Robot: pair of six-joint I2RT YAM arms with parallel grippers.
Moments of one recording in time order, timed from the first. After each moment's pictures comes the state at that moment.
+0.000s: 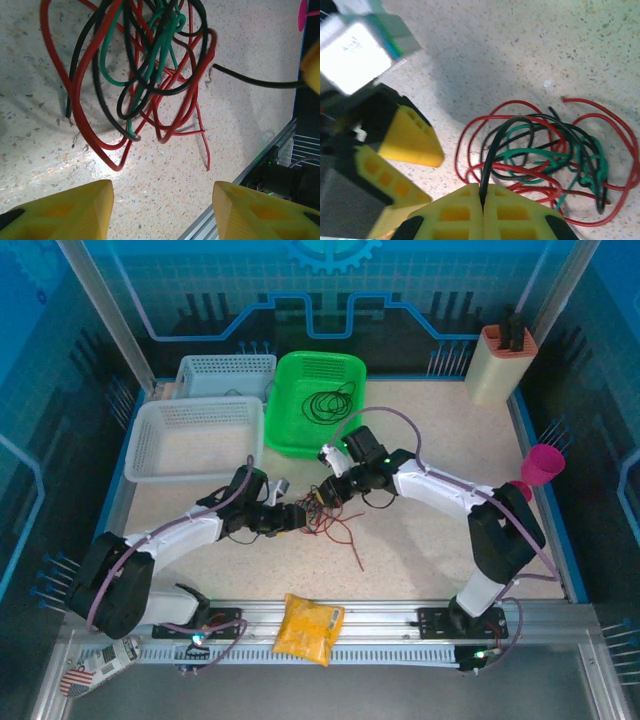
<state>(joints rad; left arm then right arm) -0.44 1.32 0.62 -0.24 0.60 -0.68 0.64 1.66 1.17 -0.46 -0.51 0.16</state>
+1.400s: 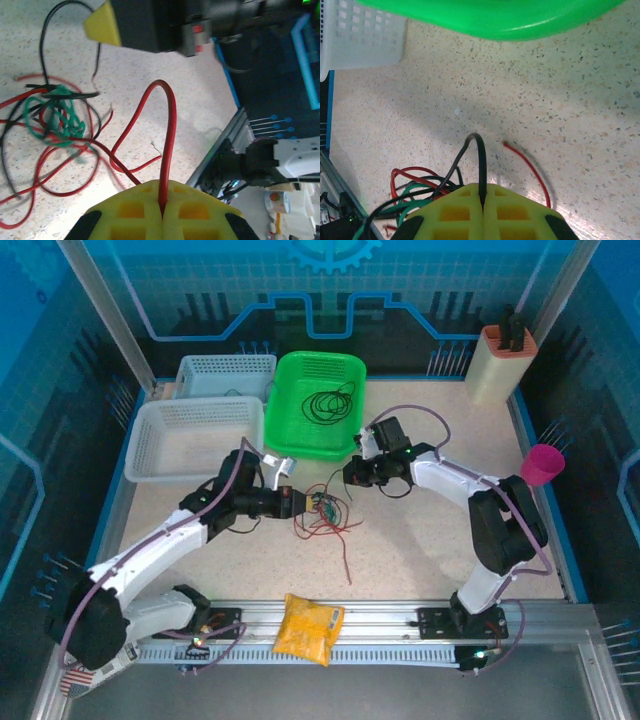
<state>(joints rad) -0.49 1.11 0.75 -0.26 0.64 -0.58 0.45 1.71 1.12 -0.38 -0.49 0.48</state>
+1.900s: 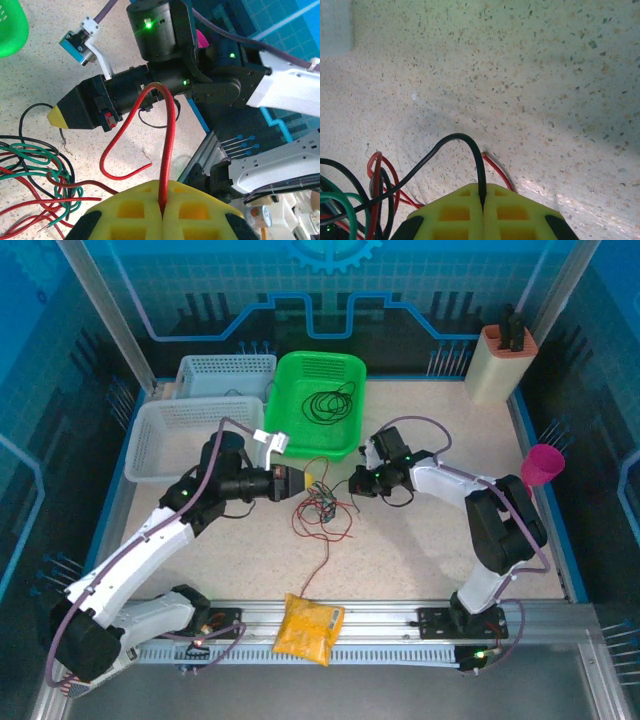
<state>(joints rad) -0.49 1.07 0.93 -0.30 0.65 -0.61 0.45 1.71 1.05 -0.38 -0.43 0.51</state>
